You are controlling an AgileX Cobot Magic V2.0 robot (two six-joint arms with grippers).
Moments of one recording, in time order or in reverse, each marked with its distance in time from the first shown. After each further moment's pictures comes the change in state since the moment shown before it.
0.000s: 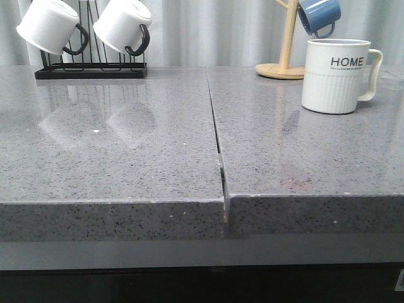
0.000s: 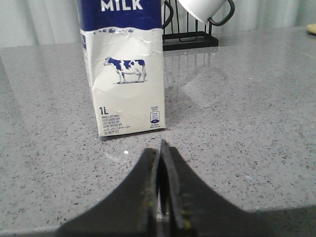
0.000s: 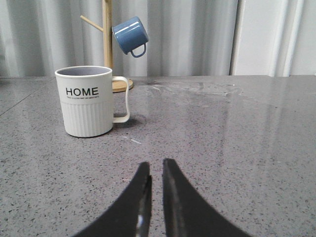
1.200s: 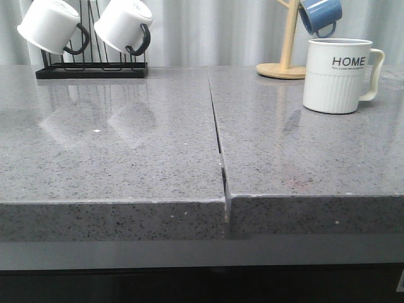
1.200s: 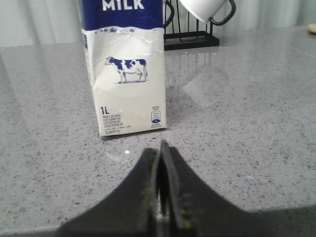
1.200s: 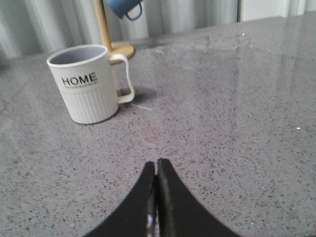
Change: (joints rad) left arm 0.000 0.000 0.000 0.000 0.000 0.000; right arm 0.008 0.311 -0.203 0.007 0.110 0.125
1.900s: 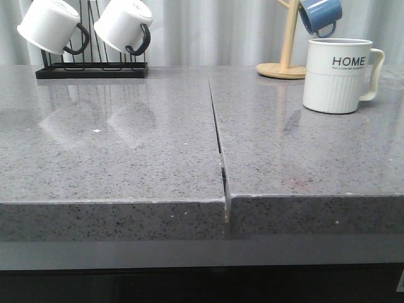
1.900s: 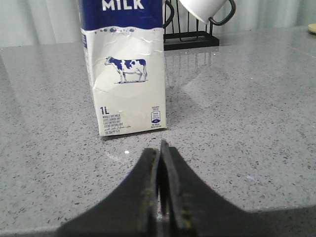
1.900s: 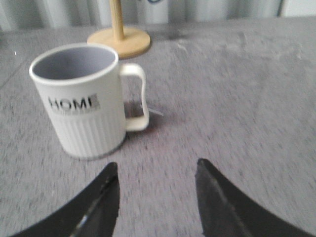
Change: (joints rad) left arm 0.000 0.000 0.000 0.000 0.000 0.000; right arm 0.036 0.746 -0.198 -0.092 -0.509 0.002
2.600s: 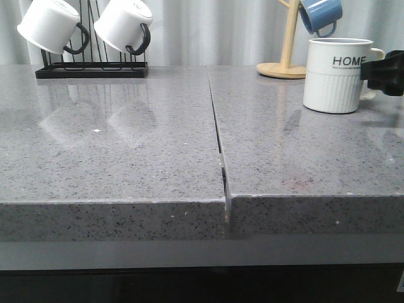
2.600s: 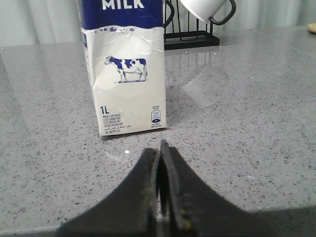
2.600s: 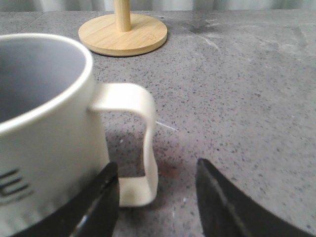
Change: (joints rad) left arm 0.000 0.000 0.000 0.000 0.000 0.000; right arm 0.000 0.643 -0.344 -0.058 -0.270 -0.005
